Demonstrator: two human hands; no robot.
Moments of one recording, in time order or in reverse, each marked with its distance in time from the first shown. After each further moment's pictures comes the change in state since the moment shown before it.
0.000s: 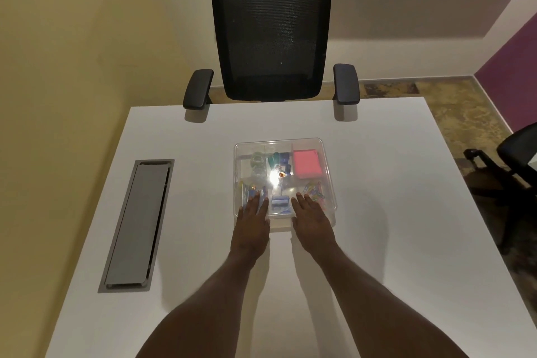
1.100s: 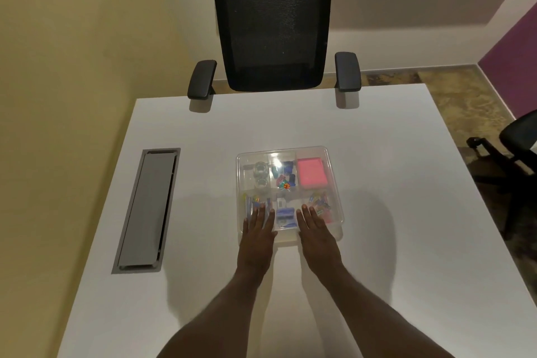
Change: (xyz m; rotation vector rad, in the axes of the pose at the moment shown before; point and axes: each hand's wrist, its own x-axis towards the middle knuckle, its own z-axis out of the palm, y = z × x) left_hand -0.078 0.003 0.023 -0.008 0.030 0.088; right_hand -0.079 -0.038 -0.010 0.185 -0.166 0.122
